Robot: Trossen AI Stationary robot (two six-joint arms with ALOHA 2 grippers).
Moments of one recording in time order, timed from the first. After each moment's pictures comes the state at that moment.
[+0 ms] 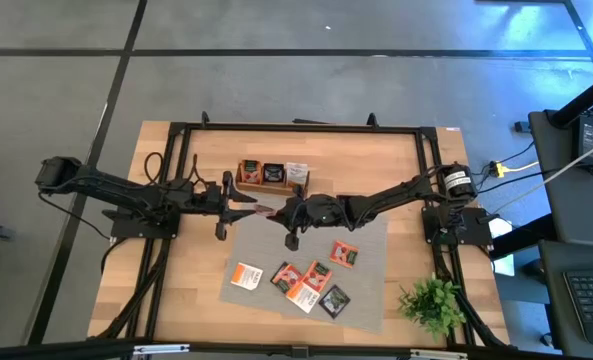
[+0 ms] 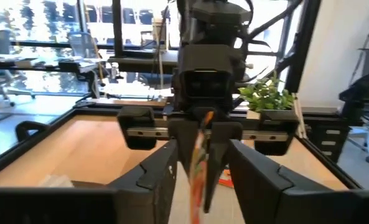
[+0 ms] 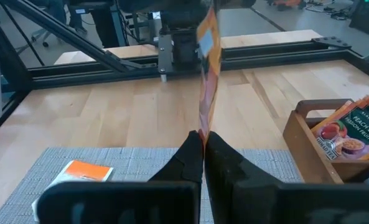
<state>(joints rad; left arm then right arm) -0.07 0.87 0.22 0.66 -0.09 -0.06 0.10 1.91 1.10 0.51 0.16 0.13</state>
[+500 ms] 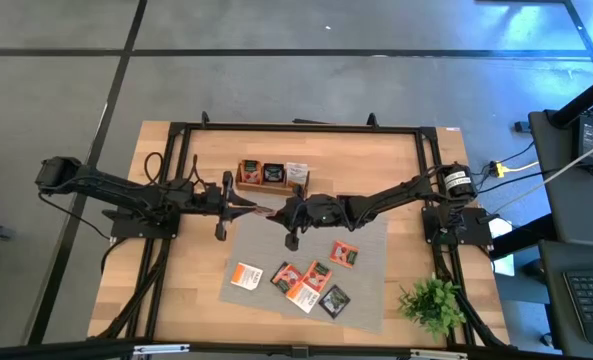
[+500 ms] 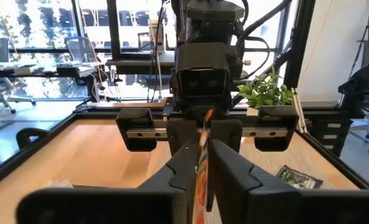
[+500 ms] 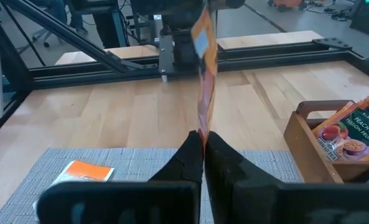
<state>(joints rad) -0.07 0.87 0.22 0.66 -0.08 -0.01 0.10 1.91 1.10 0.52 0.16 0.12</state>
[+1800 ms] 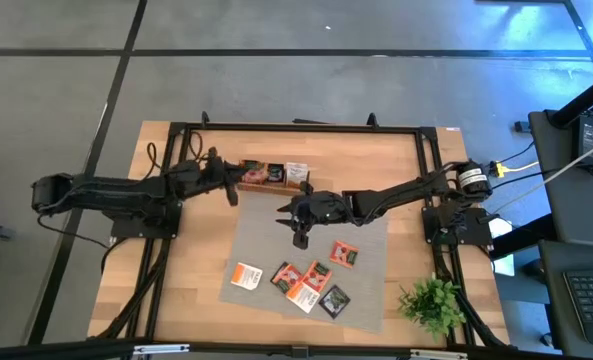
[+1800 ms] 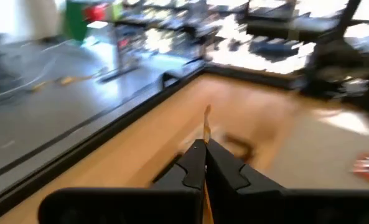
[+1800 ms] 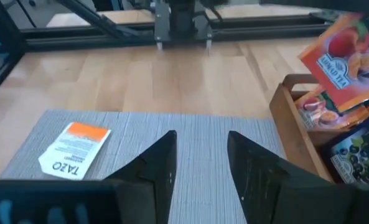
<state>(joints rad) 0.28 0.85 0.22 0.48 -0.23 -0.09 0.10 1.80 1.10 0.26 0.17 0.10</state>
